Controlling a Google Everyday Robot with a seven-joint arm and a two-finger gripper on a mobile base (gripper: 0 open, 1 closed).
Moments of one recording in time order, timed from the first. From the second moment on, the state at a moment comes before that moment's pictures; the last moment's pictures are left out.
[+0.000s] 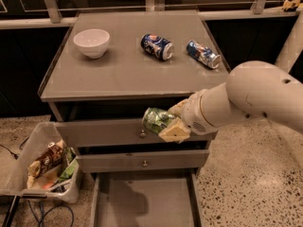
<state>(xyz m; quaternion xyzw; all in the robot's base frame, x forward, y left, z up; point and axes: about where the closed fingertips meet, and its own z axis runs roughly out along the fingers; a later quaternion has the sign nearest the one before) 0.489 -0.068 0.799 -0.52 0.78 0.12 0.33</state>
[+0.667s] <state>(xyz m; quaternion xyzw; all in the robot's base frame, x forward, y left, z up) 0.490 -0.058 0.771 -0.52 0.79 0.14 0.31</state>
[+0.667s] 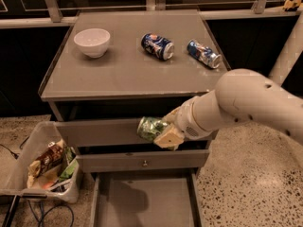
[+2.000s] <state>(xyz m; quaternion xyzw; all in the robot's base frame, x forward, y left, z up) 0.472 -0.051 0.507 -0.50 0.78 0.22 0.30</state>
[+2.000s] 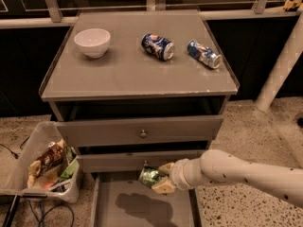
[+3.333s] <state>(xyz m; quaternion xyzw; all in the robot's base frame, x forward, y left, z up) 0.490 -0.035 0.385 -0.50 0.80 0.24 0.24</state>
